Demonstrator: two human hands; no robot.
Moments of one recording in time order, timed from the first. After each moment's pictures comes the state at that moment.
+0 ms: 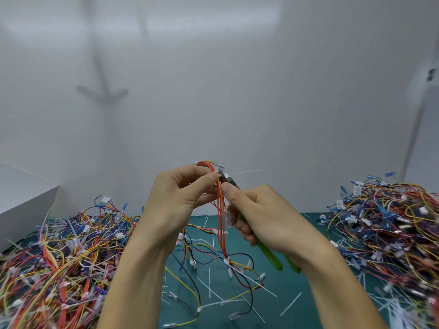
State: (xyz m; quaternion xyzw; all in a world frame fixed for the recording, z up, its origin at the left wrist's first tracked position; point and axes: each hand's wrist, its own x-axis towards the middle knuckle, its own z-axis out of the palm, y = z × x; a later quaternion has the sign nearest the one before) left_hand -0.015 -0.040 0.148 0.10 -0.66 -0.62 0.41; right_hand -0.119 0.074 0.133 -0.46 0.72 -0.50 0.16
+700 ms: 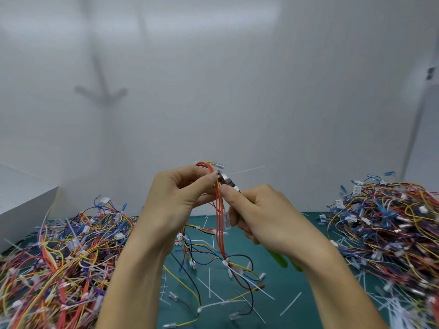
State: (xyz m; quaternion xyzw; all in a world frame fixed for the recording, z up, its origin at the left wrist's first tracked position) left_hand -0.014 -0.043 0.147 0.10 -0.67 -0.61 0.41; right_hand -0.119 0.077 0.135 -0.46 0.75 -0.47 0.10
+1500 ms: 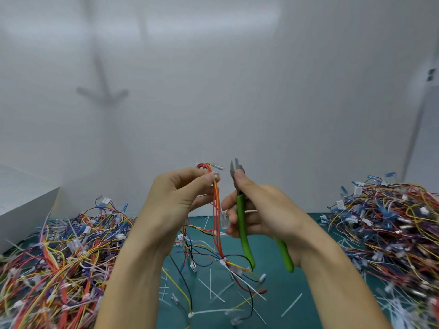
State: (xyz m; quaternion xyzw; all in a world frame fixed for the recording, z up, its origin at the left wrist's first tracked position) left_hand -0.013 -0.046 0.147 0.11 -0.67 -0.62 0.40; right_hand -0.120 0.076 0.140 -0.39 0.61 -0.61 0.30
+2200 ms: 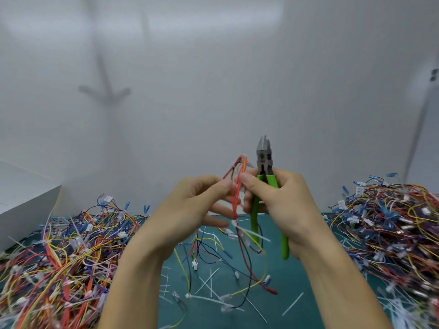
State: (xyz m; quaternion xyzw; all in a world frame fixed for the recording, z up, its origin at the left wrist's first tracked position) left_hand -0.008 -0.041 0.146 0.08 -0.78 -0.57 0.24; right_hand -0.120 0.078 0.141 -0.39 0.56 -0.72 0.12
